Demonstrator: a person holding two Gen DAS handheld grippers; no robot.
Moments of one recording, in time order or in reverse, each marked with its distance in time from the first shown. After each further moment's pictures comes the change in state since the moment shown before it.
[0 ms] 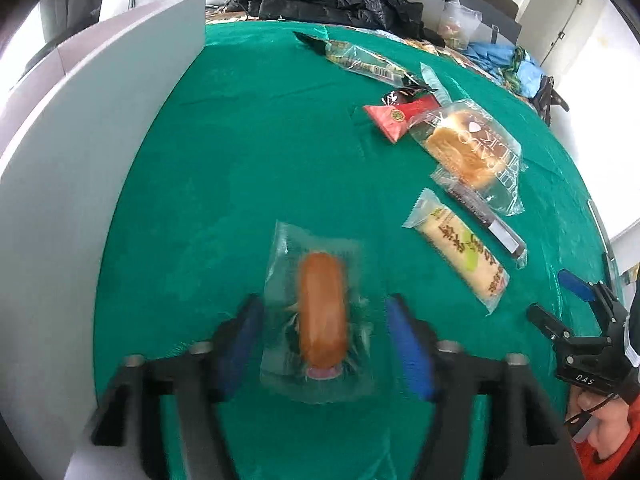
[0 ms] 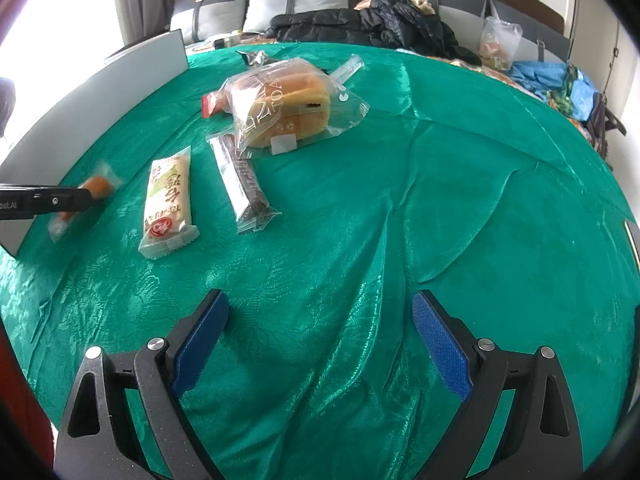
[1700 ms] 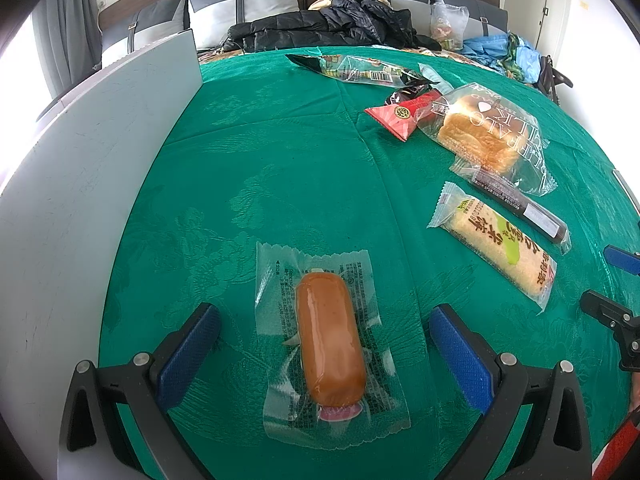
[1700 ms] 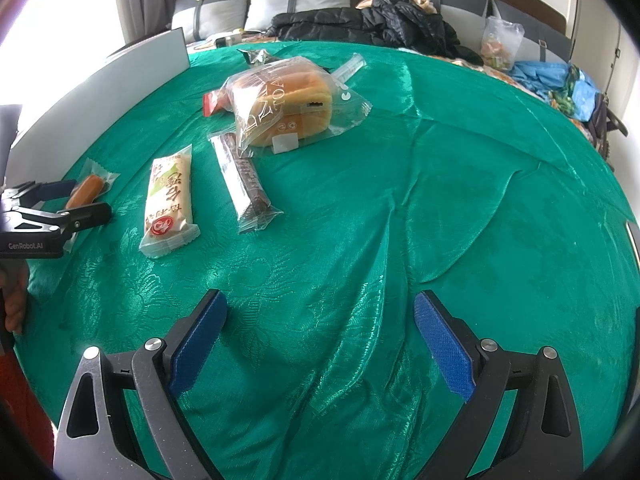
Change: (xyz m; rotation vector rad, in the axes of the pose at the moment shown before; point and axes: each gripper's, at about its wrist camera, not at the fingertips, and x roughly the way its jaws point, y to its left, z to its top) left arm 0.022 -0.001 -0.014 0.145 -0.121 0.131; right arm 0.002 0.002 -0.001 -0.003 0.000 0.001
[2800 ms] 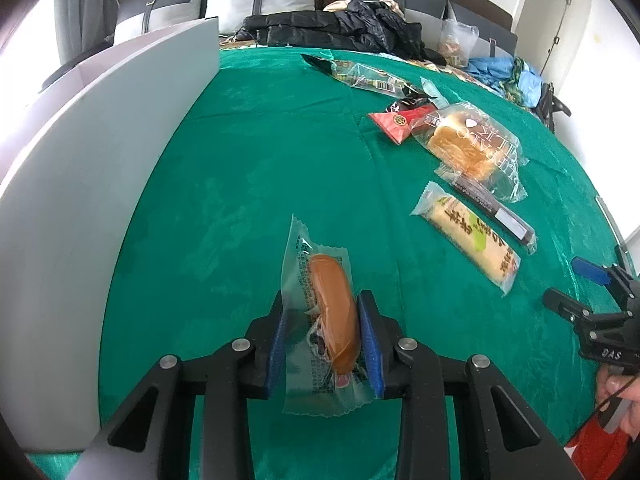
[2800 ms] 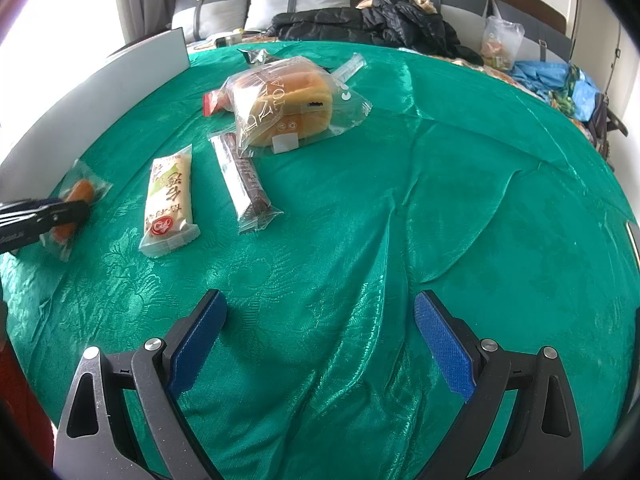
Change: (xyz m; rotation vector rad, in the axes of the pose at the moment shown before) left arm -0.036 0.013 -0.018 -0.115 0.000 -0.065; right arm 0.000 0.000 0.000 -0.001 0.001 0.000
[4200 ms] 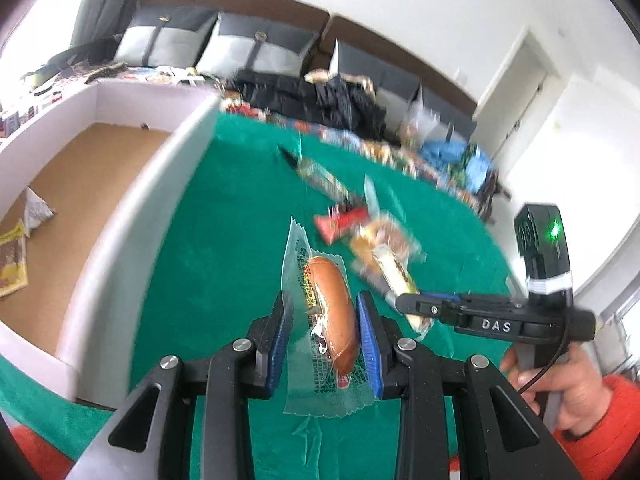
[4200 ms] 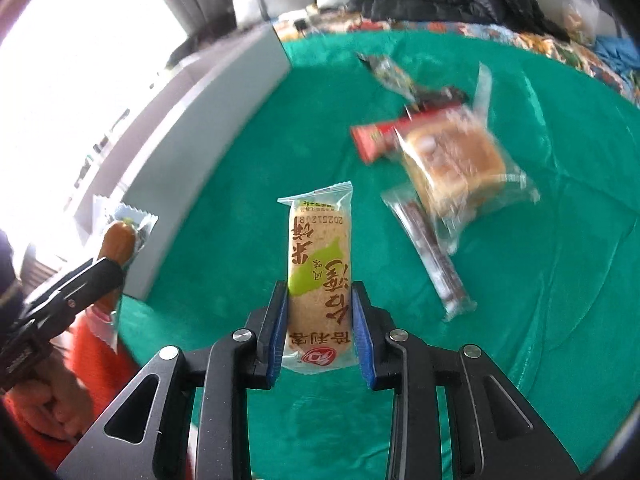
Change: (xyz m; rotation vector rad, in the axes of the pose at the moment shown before) left arm -0.135 0.026 0.026 -0.175 -0.231 -0.253; right arm -0.029 0.083 0.097 0.031 0.148 0.372
